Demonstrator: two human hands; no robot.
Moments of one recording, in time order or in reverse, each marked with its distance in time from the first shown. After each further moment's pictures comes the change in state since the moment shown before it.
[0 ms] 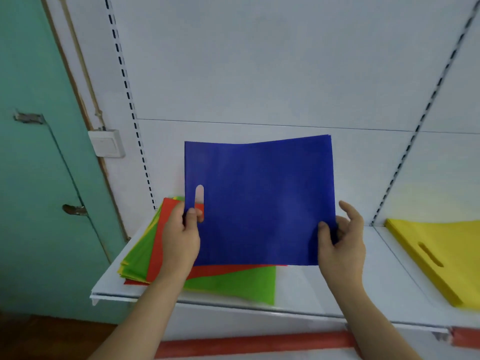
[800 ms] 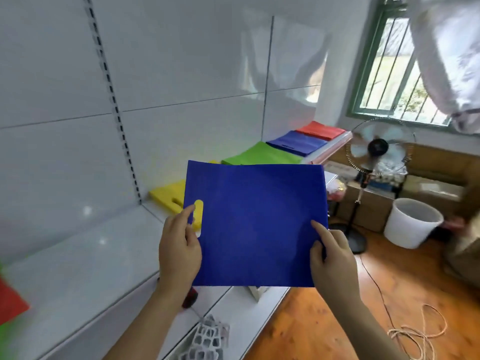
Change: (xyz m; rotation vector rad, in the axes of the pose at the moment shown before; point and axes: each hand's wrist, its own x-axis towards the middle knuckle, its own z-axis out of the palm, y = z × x) left_hand -0.287 0.191 0.270 -0.253 -0.713 0.414; right_hand -0.169 0.047 -0.418 -0.778 0.558 0.215
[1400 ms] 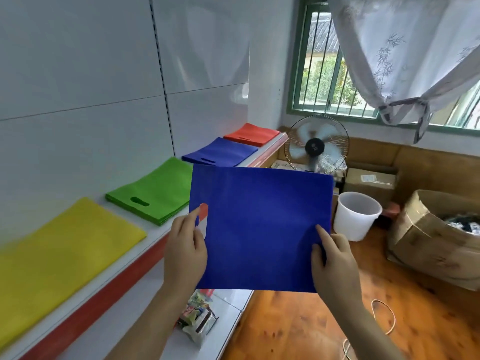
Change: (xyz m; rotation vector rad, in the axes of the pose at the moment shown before) left_hand 0.067 0.090 0.344 -0.059 -0.259 0.123; right_hand 0.190 0.245 -0.066 -0.231 0.085 0.142
